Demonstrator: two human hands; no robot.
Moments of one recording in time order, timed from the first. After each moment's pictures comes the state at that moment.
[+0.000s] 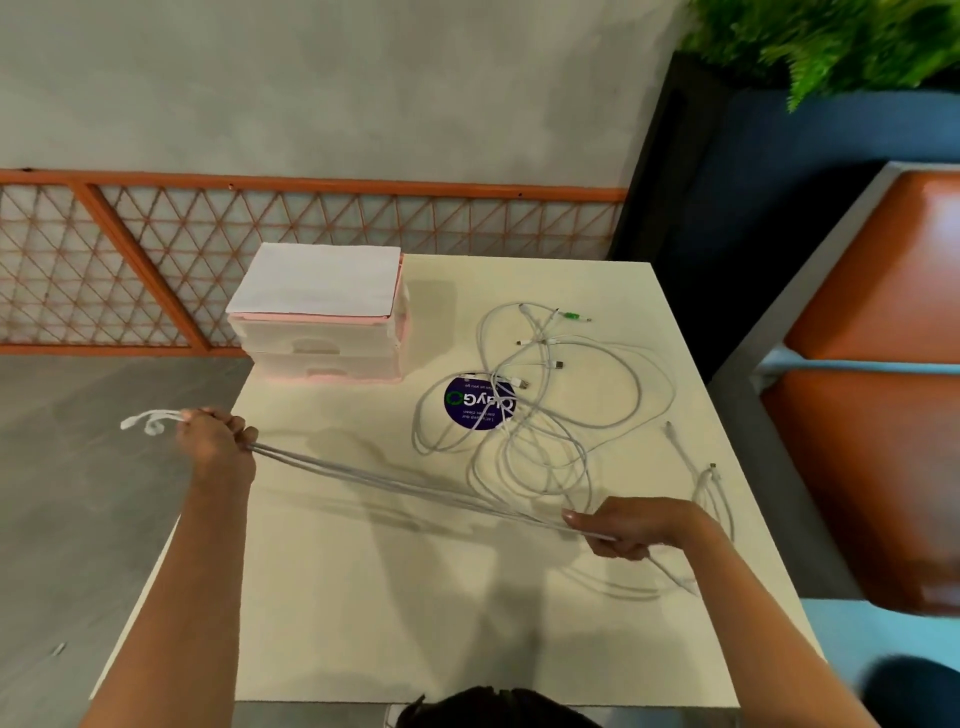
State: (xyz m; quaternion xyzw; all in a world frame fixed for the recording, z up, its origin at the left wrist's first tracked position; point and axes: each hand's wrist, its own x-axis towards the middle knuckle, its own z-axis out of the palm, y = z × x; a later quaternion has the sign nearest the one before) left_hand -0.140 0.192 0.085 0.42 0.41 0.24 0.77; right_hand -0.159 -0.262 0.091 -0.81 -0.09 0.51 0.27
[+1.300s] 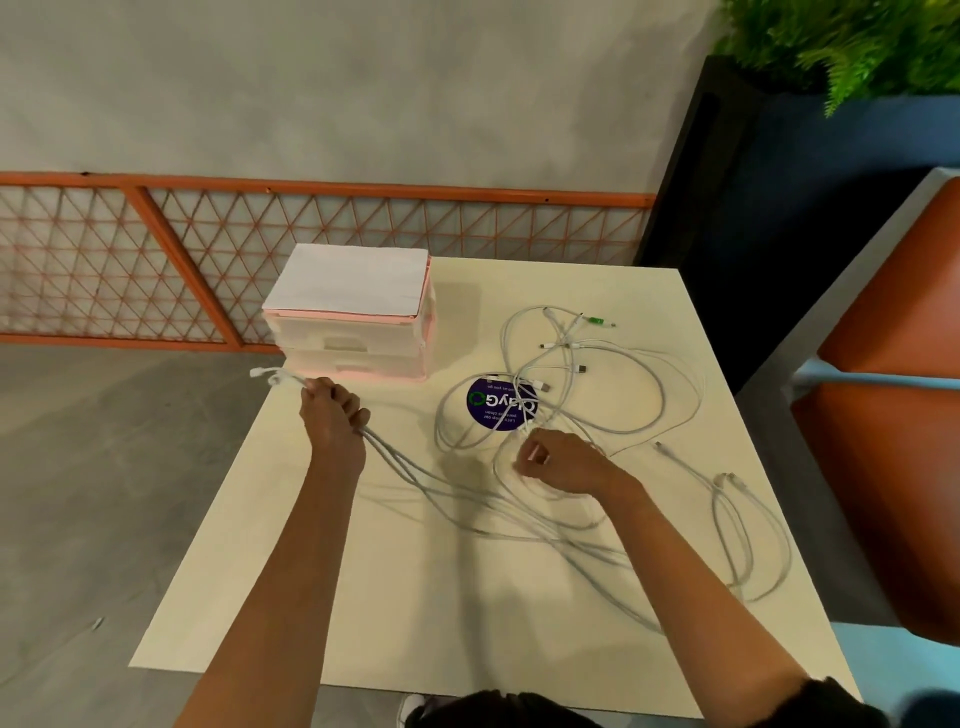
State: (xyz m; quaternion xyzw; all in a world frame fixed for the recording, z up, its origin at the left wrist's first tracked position) left_hand -0.139 0.091 0.111 0.41 0.31 0.20 0.84; right_hand -0.125 -0.178 0.092 -0.91 -0.13 0.27 0.27
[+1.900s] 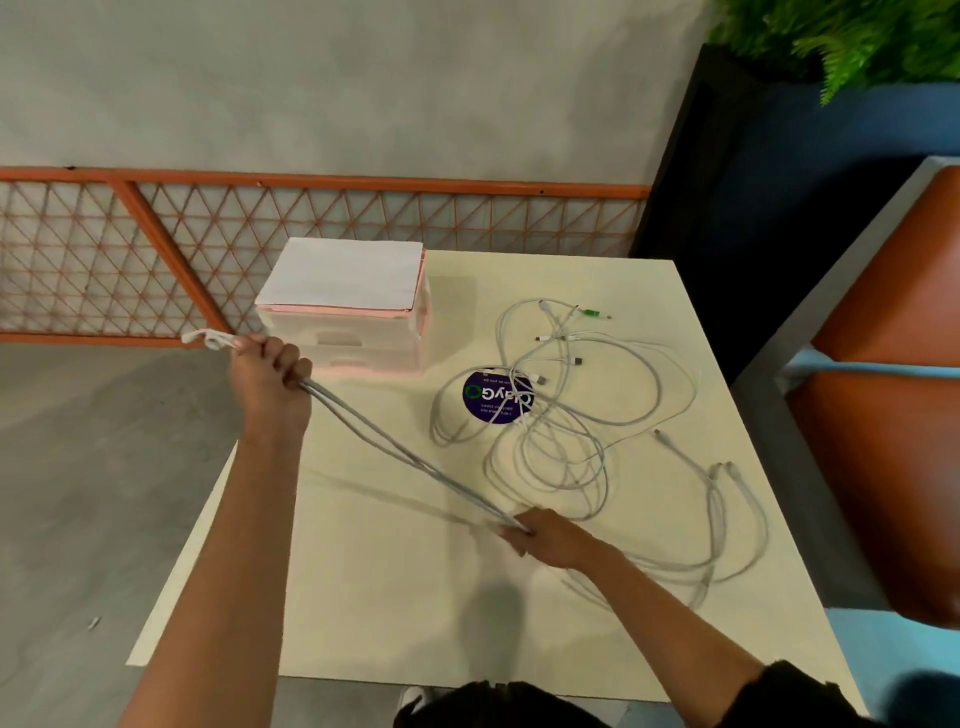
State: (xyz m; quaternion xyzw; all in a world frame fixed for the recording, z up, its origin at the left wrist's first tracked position) left_hand -0.132 0.151 0.148 0.36 0.23 0.22 0.88; right_hand -0.183 -0.174 0.019 -0.87 -0.16 0.35 0.30
